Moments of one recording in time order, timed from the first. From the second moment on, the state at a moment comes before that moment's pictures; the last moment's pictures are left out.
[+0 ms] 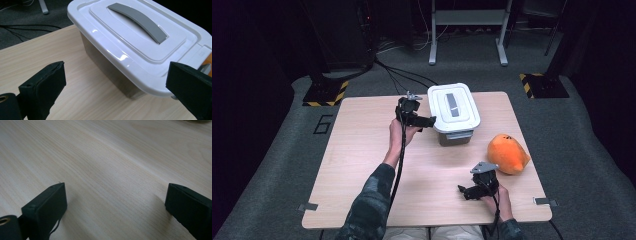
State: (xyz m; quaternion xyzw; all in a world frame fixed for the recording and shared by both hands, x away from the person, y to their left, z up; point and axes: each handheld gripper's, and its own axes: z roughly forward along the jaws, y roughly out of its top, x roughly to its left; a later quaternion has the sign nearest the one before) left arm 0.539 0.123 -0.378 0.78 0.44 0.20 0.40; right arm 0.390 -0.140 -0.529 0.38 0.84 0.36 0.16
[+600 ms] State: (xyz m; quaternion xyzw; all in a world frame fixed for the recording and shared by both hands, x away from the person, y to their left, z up) left arm 0.556 0.088 -0.397 0.80 0.45 0.20 0.35; right arm 0.390 -0.140 -0.529 0.38 0.84 0.36 0.16
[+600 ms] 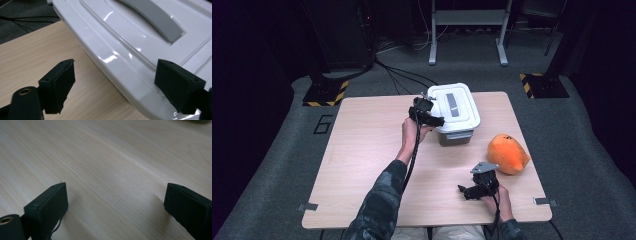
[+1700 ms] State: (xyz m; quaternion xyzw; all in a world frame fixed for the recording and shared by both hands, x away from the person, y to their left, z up) left arm 0.532 0.119 -0.395 0.82 0.42 0.20 0.34; right arm 0.390 -0.140 -0.529 0.38 0.84 0.36 0.16
